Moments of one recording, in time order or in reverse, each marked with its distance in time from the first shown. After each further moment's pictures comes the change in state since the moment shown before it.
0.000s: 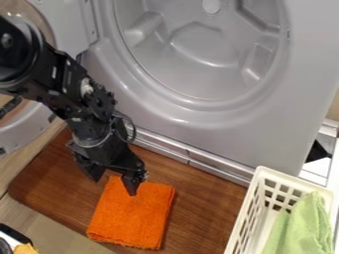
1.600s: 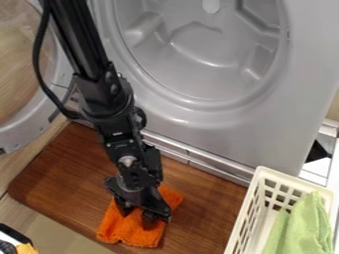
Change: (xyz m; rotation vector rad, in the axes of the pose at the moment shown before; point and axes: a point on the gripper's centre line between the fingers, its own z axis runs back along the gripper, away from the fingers) arm -0.012 -0.017 -0.088 0.079 0.090 -0.087
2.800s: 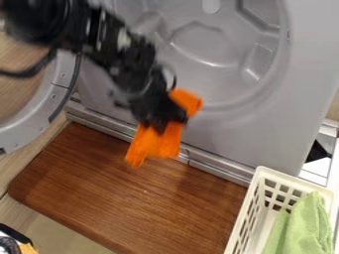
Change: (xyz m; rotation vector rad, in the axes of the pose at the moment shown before) arm 0.086 0.010 0.137 -0.095 -0.337 0.088
